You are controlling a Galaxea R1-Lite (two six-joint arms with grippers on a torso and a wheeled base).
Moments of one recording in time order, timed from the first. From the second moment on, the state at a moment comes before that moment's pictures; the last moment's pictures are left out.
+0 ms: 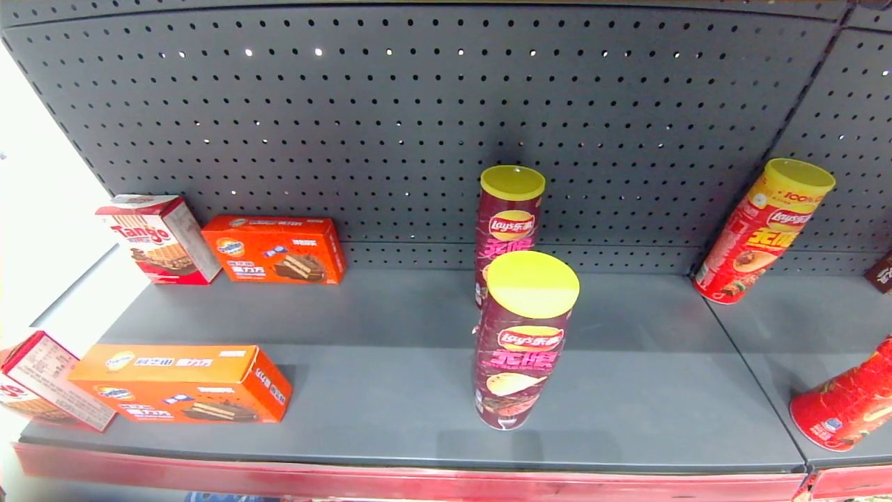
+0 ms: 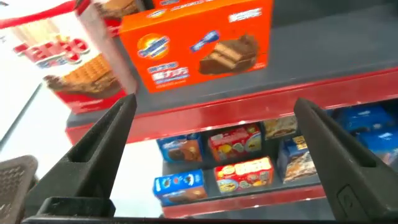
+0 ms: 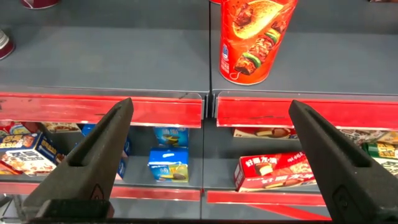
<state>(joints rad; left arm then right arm) 0.00 0.00 0.00 -0.06 -0.05 0.18 -0.01 0.00 0.00 0.00 0.02 -0.01</state>
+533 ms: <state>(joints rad) 0.00 0.00 0.00 0.01 -0.08 0.08 -0.02 0.00 0.00 0.00 0.02 -0.01</state>
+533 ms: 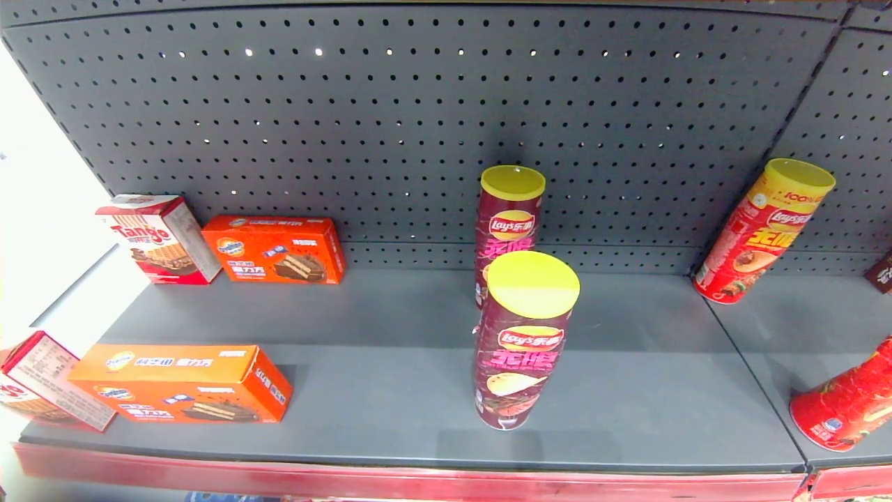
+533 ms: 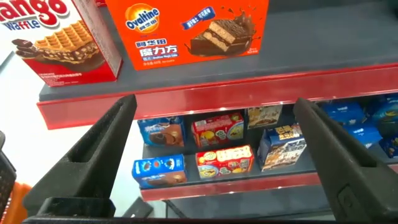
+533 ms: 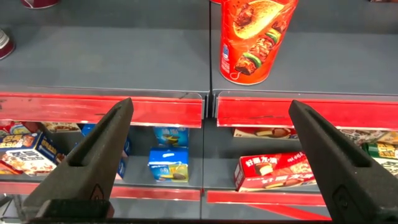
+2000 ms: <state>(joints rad) 0.00 0.00 0.00 0.01 -0.06 0.04 -0.01 0.00 0.00 0.00 0.02 -0.01</state>
